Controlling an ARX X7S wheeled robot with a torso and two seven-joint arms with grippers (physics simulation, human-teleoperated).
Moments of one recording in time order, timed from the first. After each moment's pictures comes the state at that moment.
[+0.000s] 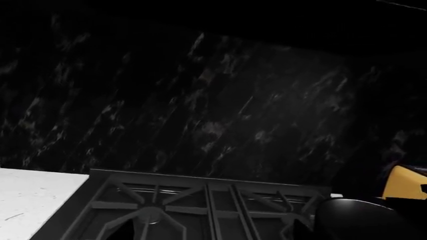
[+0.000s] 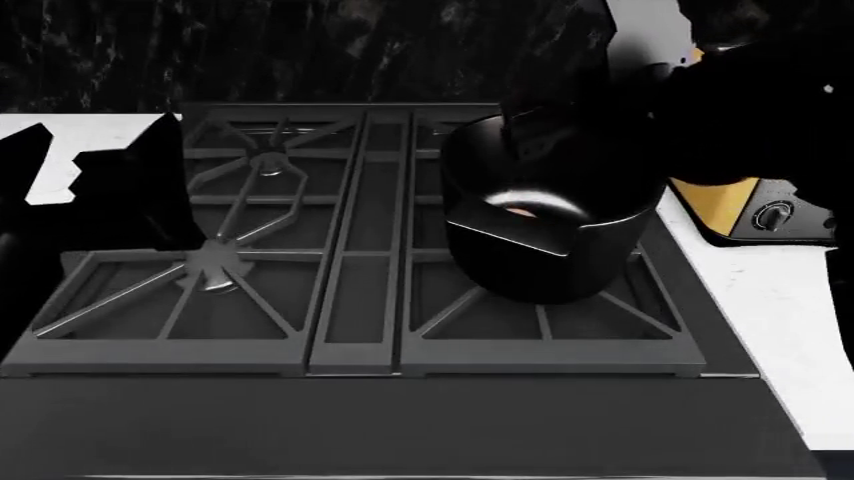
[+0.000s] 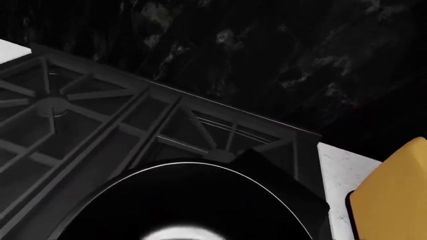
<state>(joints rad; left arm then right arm) -0.77 -0.81 -0.20 0.77 -1.85 -0.95 -1.06 1.56 0.48 -0.71 0.23 1.24 1.19 0.46</state>
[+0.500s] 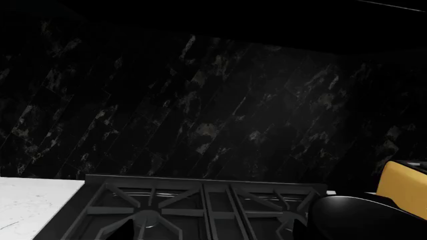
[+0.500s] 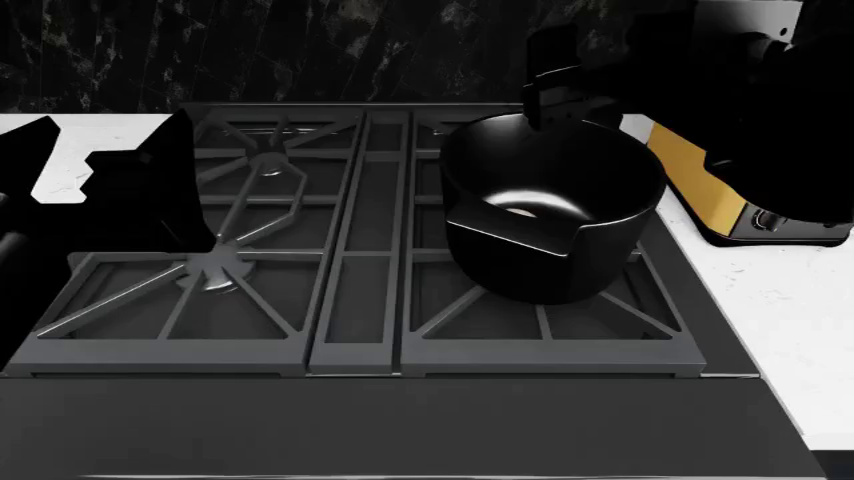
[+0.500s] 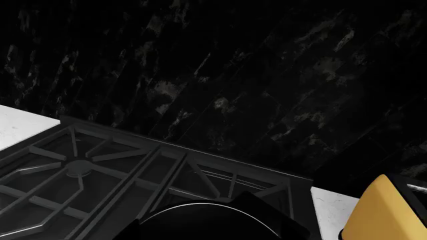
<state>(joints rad) -0.82 -0.82 -0.16 0.79 -1.88 -0.94 -1.09 1.50 0.58 -0.49 -0.10 1.52 1.20 0.76</state>
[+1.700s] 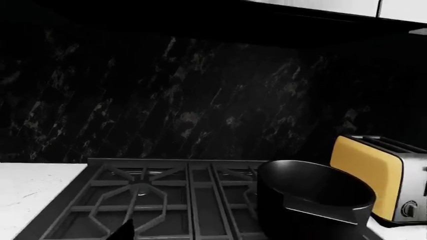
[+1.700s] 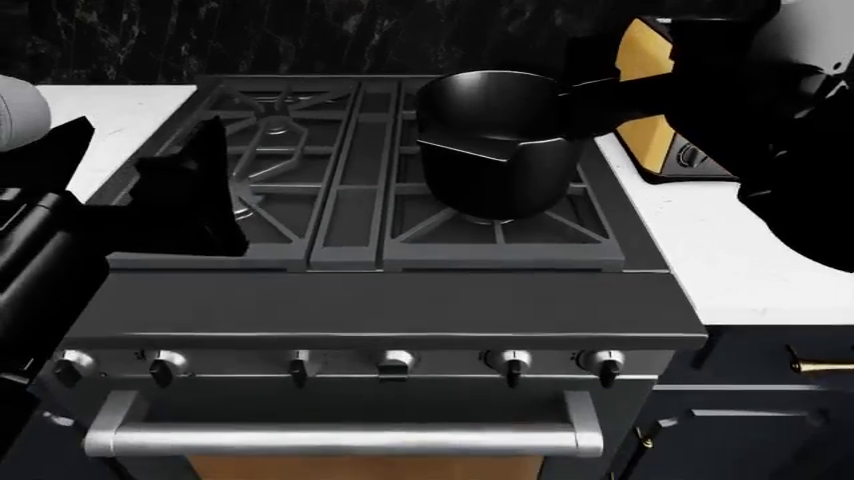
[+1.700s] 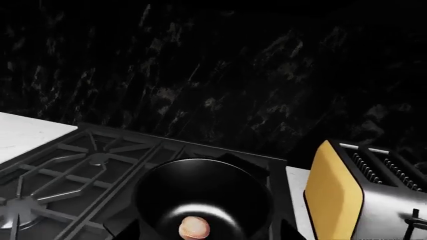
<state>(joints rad) -0.86 -0.79 -0.06 0.78 -1.84 -0.95 -1.11 1.38 0.67 -0.42 -0.24 1.53 1.11 0.78</state>
